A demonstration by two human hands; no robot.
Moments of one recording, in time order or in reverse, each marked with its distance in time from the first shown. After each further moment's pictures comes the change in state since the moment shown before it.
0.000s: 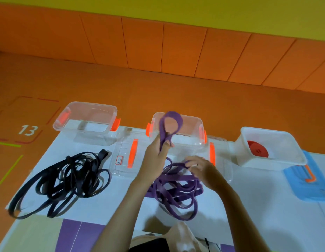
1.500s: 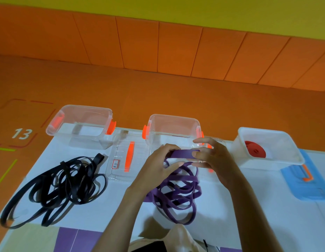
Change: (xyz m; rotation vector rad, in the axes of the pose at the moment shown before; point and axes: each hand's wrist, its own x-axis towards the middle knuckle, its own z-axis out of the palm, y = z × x) left_hand 0.000 -0.015 0.002 0.110 -0.279 0.166; right_hand -0.004 -0.050 -0.050 0.600 0.210 -0.027
